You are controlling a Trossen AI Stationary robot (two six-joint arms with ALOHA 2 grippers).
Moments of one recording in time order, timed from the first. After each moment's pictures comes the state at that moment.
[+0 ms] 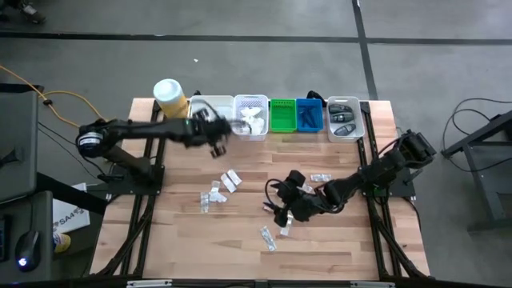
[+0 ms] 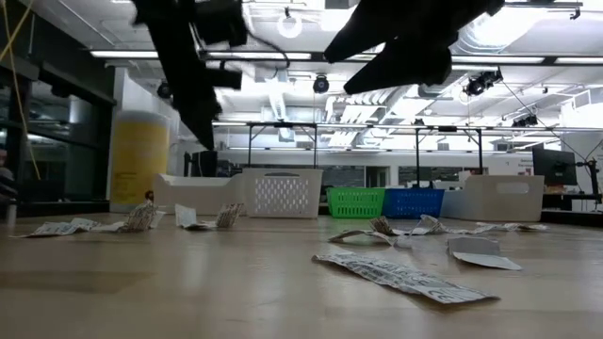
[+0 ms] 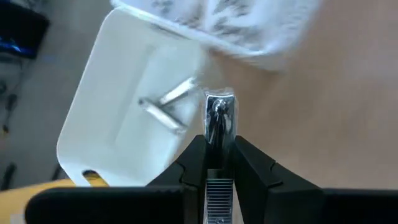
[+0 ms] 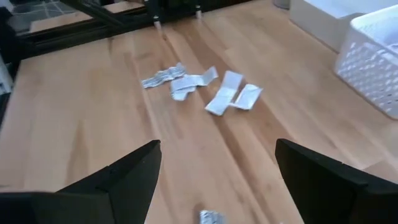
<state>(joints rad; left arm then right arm) 0.28 1.39 1.01 -0.70 -0.54 -0.03 0.44 1.62 0.99 -0.02 0.63 0.56</state>
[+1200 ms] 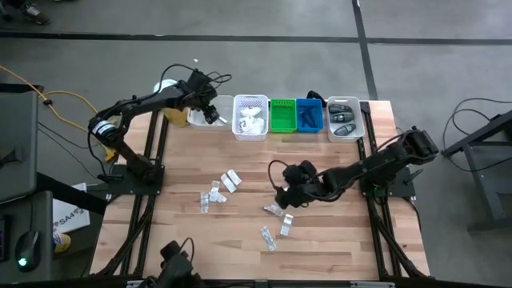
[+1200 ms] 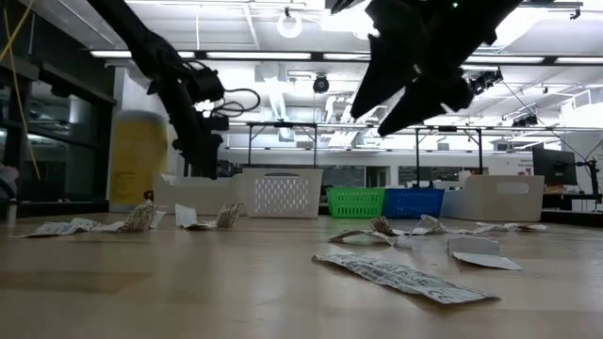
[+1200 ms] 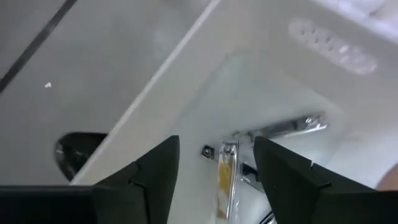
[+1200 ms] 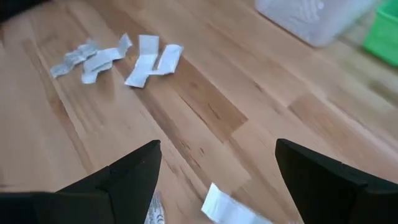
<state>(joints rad) 0.91 1.56 1.02 -0.38 -0.02 0.28 0.32 1.57 0.99 -0.35 0.60 0.88</state>
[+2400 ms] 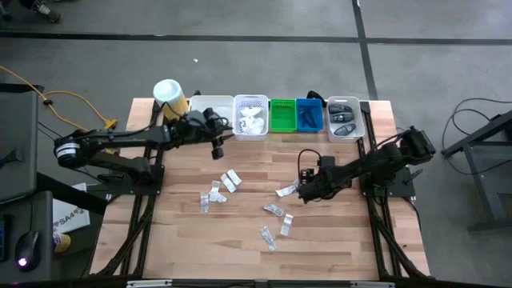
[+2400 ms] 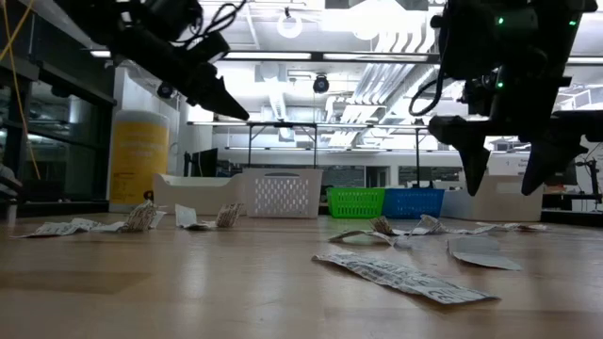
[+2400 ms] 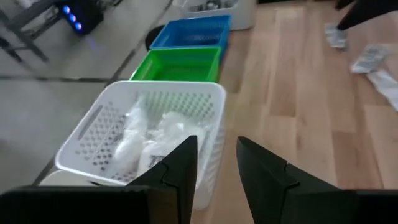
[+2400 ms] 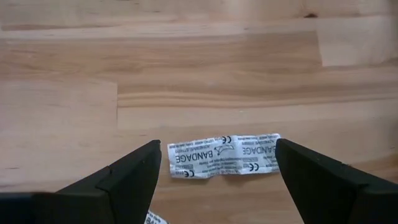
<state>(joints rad) 0.37 1.13 0.64 0.10 -0.04 0.25 0.27 1.61 0.88 -1.03 0.49 1.96</state>
